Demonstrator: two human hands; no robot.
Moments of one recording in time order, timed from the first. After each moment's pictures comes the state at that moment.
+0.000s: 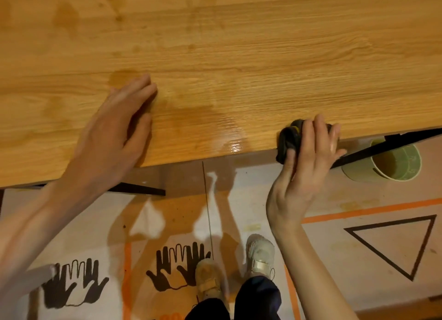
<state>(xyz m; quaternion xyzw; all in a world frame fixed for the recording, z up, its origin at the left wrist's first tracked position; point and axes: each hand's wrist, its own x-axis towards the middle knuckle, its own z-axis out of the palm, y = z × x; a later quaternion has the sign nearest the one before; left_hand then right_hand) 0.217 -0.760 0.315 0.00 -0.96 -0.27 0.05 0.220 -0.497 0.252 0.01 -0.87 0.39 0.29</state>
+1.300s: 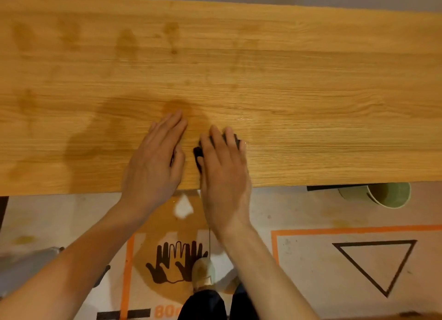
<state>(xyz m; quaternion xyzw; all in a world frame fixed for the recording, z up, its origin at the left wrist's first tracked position) 0.220 -0.773 0.304 0.03 -0.96 -0.26 0.08 0.207 -0.636 0.313 0.19 -0.96 0.20 0.06</state>
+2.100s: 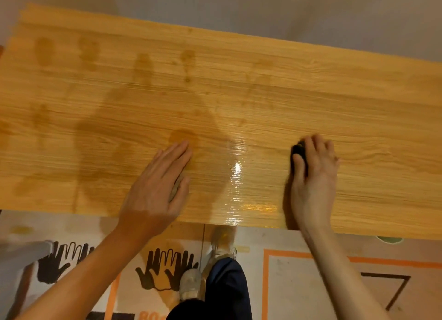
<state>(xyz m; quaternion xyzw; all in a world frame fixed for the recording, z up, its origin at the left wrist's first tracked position) 0.219 -0.775 0.306 0.03 -0.96 -0.29 0.05 0.096 -0.524 0.323 0.03 -0.96 0.26 0.03</state>
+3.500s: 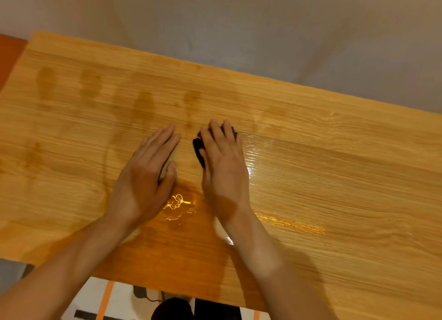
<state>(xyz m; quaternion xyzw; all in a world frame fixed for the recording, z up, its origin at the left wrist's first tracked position) 0.119 -0.825 0.306 0.11 -0.95 -0.28 0.07 0.021 -0.687 0.302 0.29 -0.91 0.28 -0.01</state>
